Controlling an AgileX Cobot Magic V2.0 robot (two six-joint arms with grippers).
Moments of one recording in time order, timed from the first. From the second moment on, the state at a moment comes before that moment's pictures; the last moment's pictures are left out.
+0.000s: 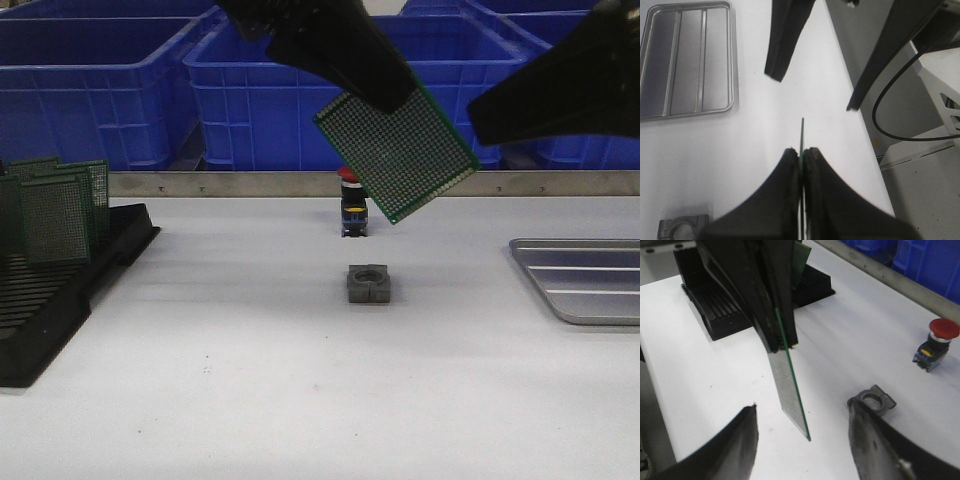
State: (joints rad) left arm -0.51 1.85 -1.58 -0.89 1.21 1.48; right arm 0.13 1.16 -0.56 1.50 0.68 -1.89
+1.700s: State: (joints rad) left arm -0.45 1.85 -1.59 -0.91 1.19 1.48; right arm -0.22 1.53 -0.63 1.57 0.49 -1.57
